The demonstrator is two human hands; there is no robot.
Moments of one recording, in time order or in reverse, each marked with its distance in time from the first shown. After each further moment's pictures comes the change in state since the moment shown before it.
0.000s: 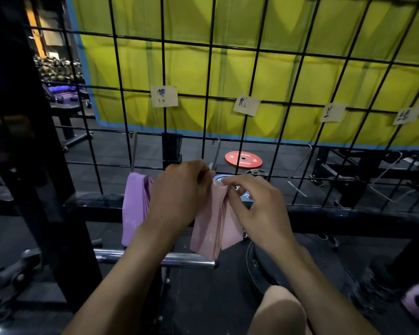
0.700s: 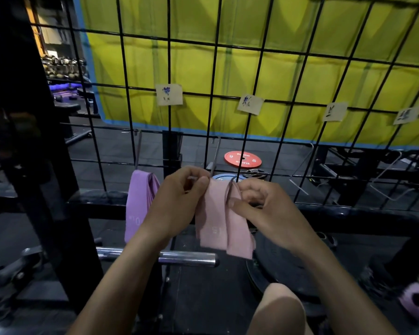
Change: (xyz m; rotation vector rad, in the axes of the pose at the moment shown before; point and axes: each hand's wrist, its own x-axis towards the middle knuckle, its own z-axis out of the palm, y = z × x) left_hand -0.024 -0.013 -0.007 -0.714 -0.209 -0.290; right_hand -0.001 -0.020 -0.032 0.342 -0.371 0.317
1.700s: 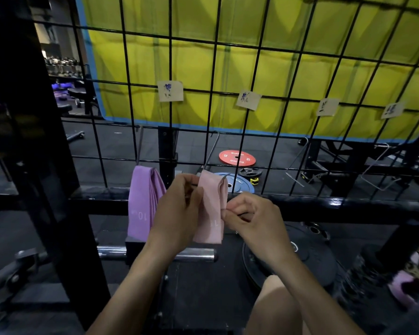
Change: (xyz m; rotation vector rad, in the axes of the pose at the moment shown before) left_hand -0.025 -0.017 0.008 0.168 0.093 0.020; right_hand -0.016 0.032 0.043 -0.065 0.241 0.074
